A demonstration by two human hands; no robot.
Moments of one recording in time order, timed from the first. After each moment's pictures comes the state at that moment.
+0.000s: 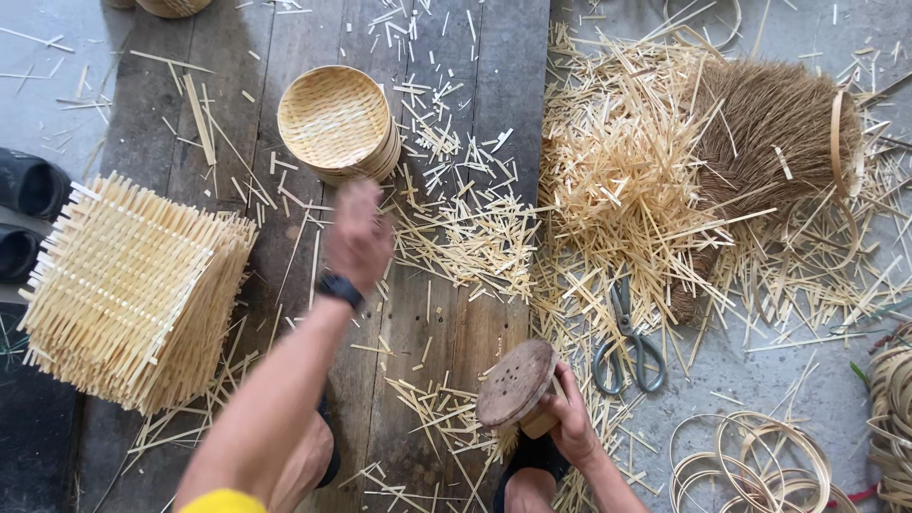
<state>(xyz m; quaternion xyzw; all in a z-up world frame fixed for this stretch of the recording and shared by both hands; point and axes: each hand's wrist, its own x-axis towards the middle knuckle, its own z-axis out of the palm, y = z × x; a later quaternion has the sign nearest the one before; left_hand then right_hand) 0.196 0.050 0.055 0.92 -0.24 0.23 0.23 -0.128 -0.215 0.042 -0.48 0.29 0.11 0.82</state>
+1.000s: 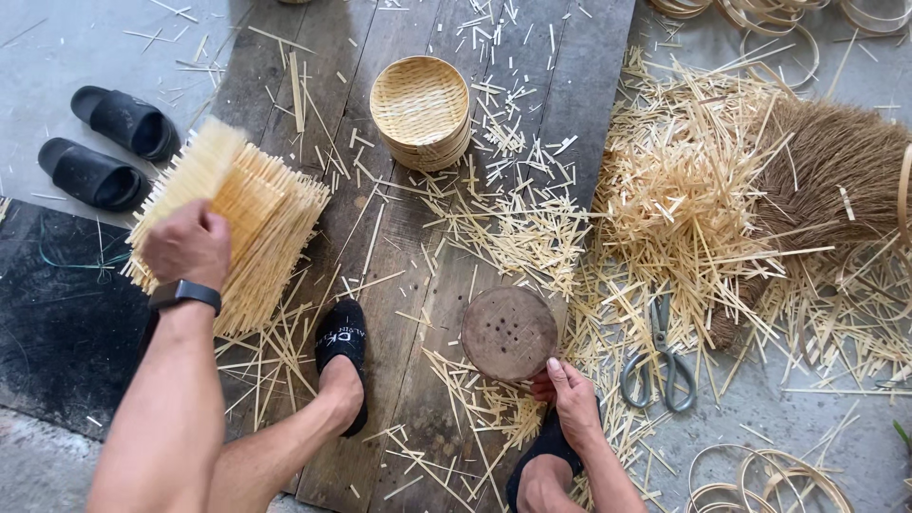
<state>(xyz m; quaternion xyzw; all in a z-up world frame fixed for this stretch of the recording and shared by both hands) 0.145 0.307 0.176 0.98 0.06 0.17 0.03 -0.121 -0.194 -0.012 -0.58 0.31 0.12 0.74</state>
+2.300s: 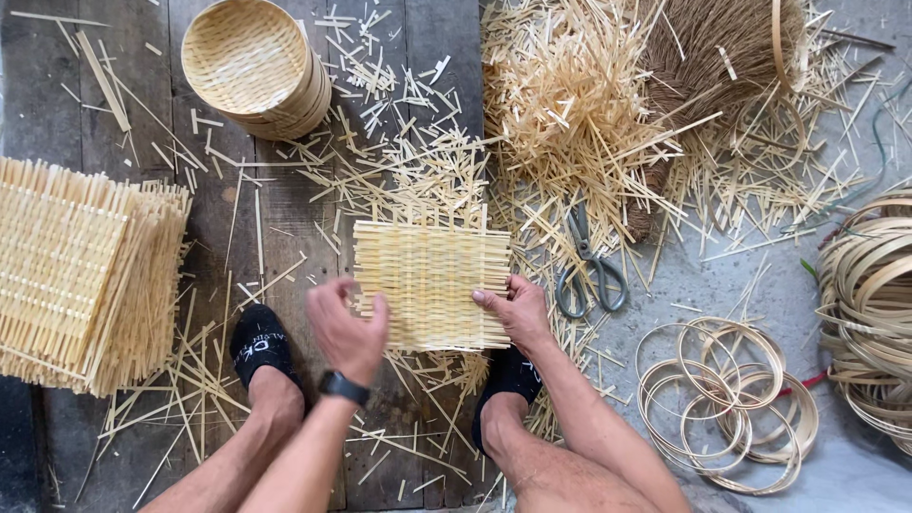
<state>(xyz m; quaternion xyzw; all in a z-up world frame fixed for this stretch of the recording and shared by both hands) -0.010 0.041 0.059 0.97 -0.04 0.11 0.23 -0.087 -0.211 0.031 -0.59 0.32 0.05 0.74</state>
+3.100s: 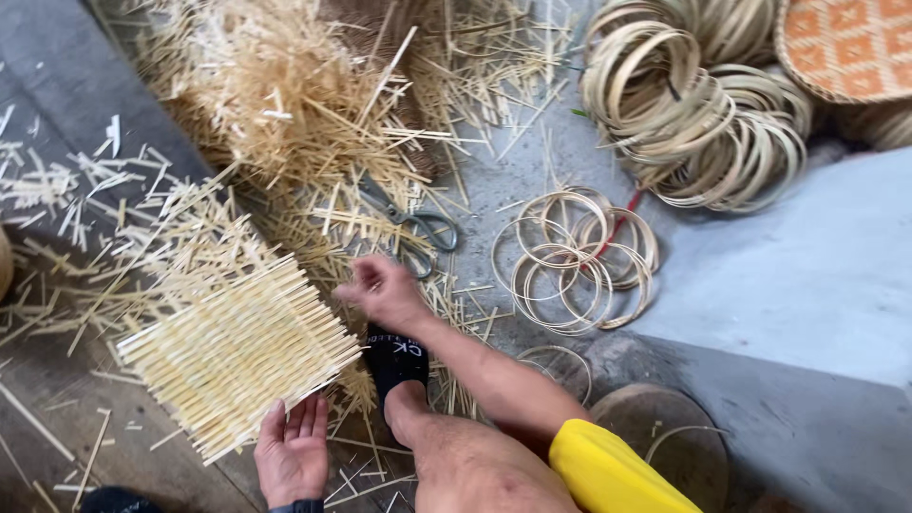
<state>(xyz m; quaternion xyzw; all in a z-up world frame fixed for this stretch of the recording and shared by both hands) -0.102 0.023 0.017 0.42 0.42 -0.30 0.74 -0.127 -0.253 0.004 -0.70 0.36 -0.06 0.61</state>
